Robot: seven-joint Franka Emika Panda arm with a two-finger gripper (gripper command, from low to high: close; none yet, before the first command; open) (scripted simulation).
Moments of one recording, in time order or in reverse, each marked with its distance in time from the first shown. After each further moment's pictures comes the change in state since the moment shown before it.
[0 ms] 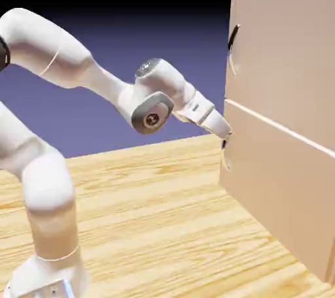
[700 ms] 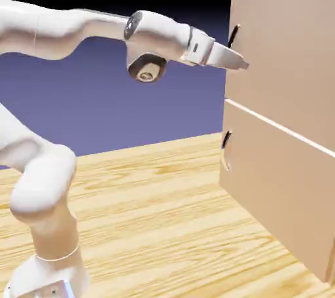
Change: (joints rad) arm -0.383 -0.099 0.415 0.306 0.913 0.045 -0.633
